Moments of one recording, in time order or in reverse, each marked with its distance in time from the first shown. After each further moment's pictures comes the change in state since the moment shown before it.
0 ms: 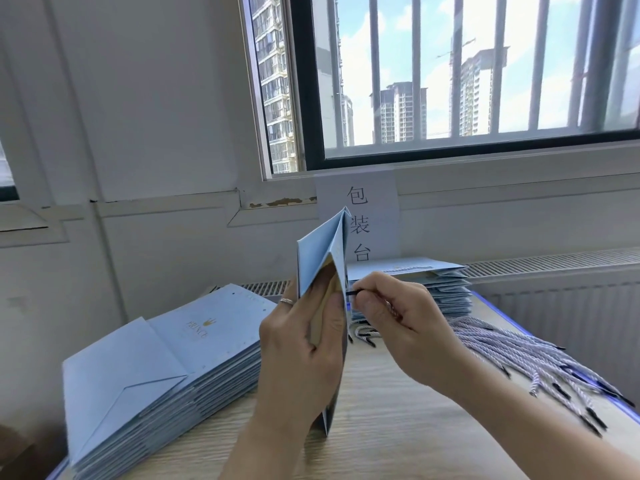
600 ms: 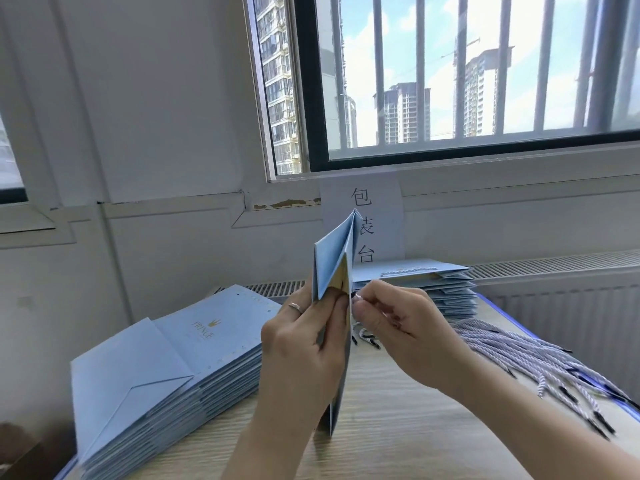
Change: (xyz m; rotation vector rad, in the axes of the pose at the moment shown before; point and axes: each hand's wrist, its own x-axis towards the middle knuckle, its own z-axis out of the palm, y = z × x) left_hand 0.002 0.000 -0.002 0.058 0.063 0.125; right_hand 0.001 0.005 -0.001 -0.148 -0.072 -0.017
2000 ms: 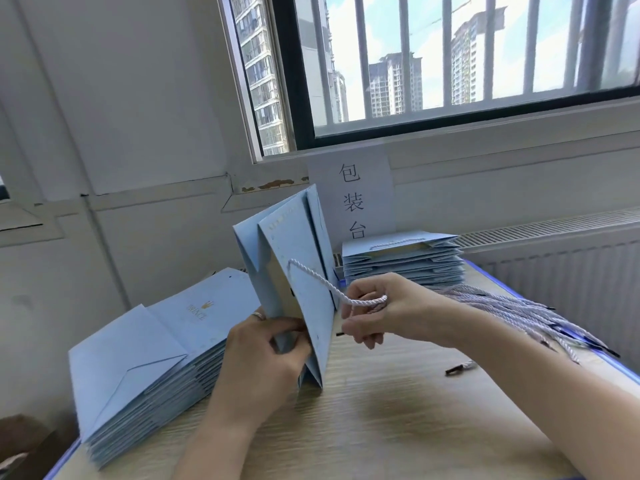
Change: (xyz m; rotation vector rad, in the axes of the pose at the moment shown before) left_hand -0.023 -0.018 -0.037 0.002 -0.424 -0.496; right_hand -0.003 0.004 -0.014 0.333 -0.421 0.604
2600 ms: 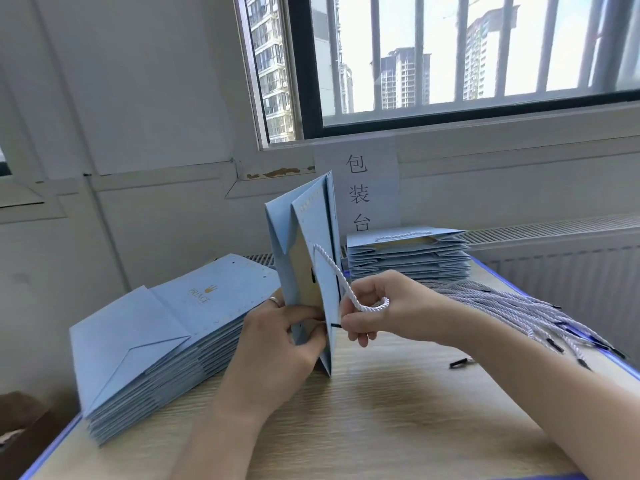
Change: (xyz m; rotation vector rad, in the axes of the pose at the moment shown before) left_hand -0.004 0.004 0.004 -0.007 -0.043 0.079; right_hand 0.002 0.003 0.009 -0.067 -0.021 -0.037
